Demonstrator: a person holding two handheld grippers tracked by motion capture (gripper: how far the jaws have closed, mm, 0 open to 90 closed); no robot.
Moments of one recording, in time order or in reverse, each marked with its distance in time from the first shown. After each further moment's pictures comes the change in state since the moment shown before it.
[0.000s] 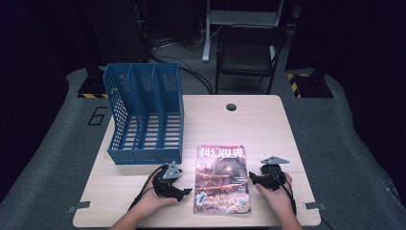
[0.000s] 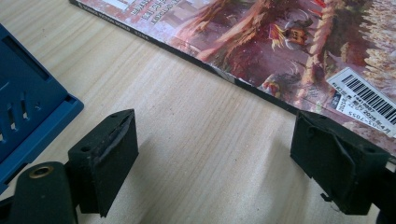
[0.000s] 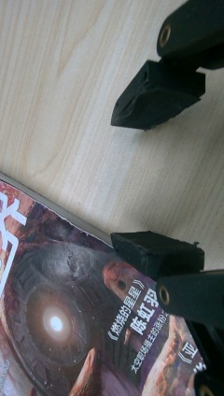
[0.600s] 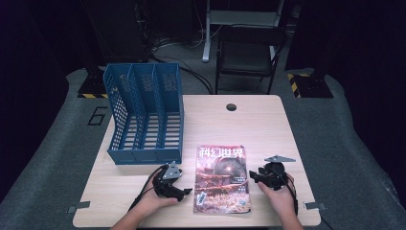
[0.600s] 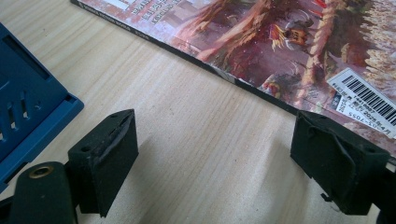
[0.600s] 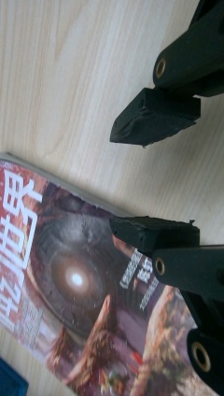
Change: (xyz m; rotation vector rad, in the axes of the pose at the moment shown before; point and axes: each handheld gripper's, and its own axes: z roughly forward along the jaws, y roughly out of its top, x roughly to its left) left arm 0.000 0.000 0.000 0.007 0.005 0.001; right arm -0.002 0.005 -0.014 -0.007 0.126 0.078
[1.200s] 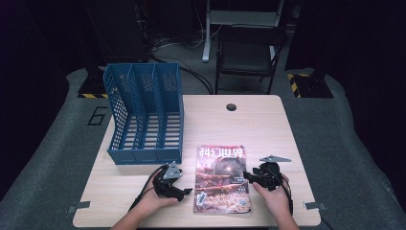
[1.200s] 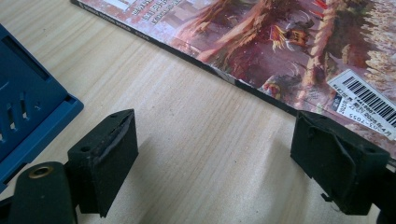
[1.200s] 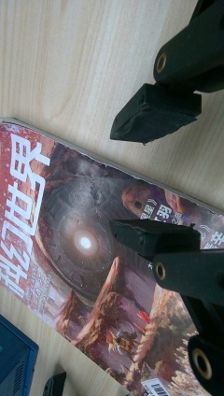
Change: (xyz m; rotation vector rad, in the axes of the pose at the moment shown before) left arm 0.000 0.000 0.001 -0.001 0.000 -0.001; right arm 0.016 0.003 0.004 -0.009 0.047 0.014
